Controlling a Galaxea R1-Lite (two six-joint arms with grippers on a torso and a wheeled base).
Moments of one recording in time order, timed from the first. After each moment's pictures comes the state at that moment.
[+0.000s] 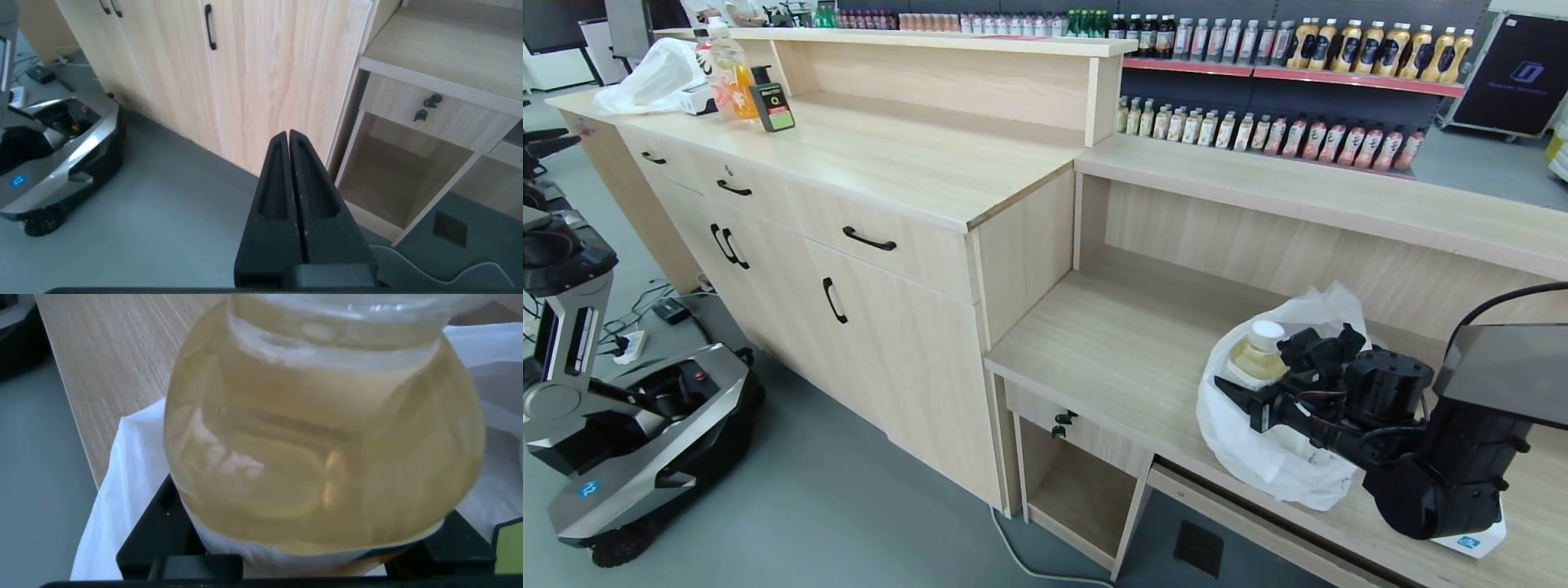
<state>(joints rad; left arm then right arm) 0.00 0.00 0.00 0.00 0.01 0.01 0.07 2.29 -0.60 -1.54 0.37 -0.21</state>
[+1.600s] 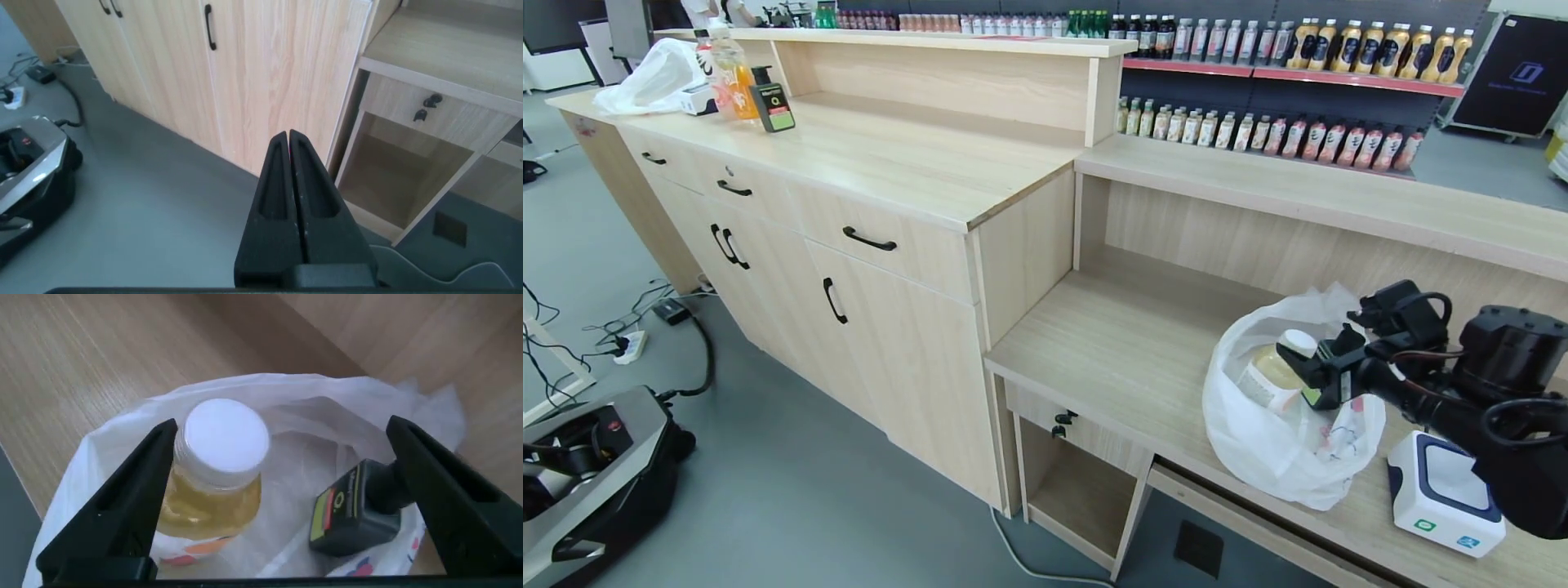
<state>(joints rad) 0.00 0.00 0.00 0.00 0.01 0.01 -0.02 1.88 -0.48 -1.31 0.22 -0.39</state>
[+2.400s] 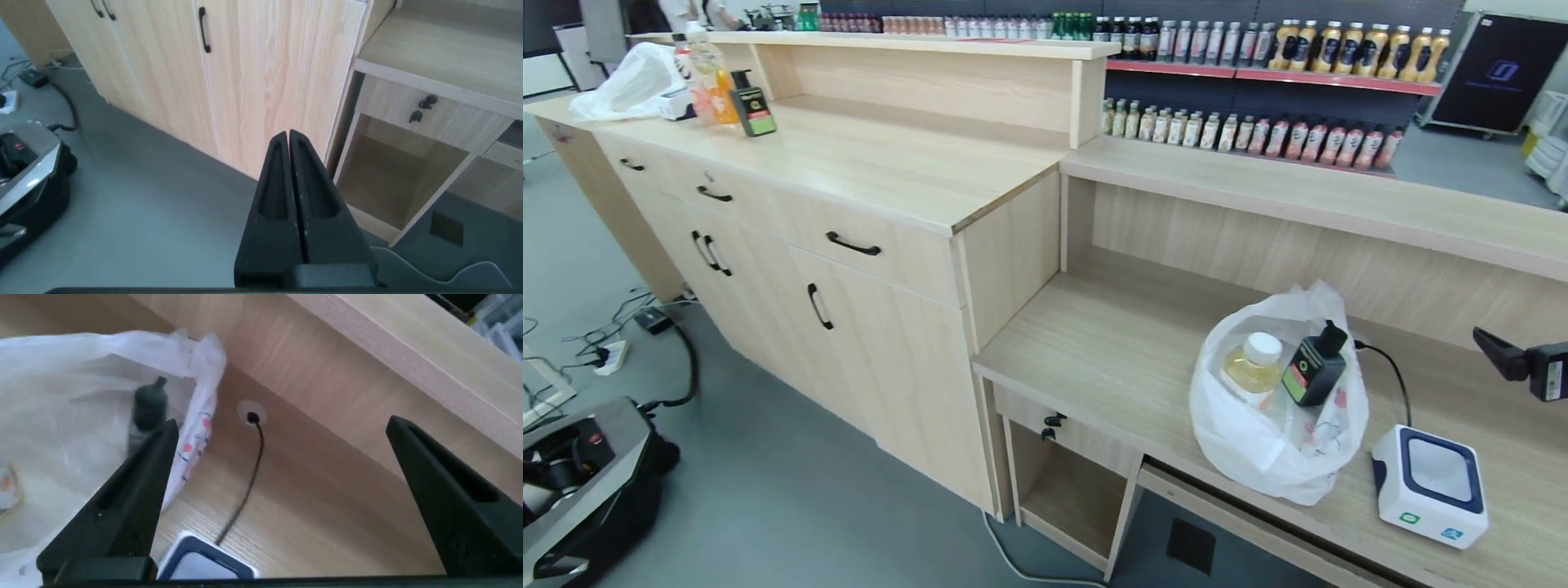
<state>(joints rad) 0.00 0.00 0.00 0.00 0.01 0.01 -0.45 1.51 -0.44 -1.03 0.21 -0.47</state>
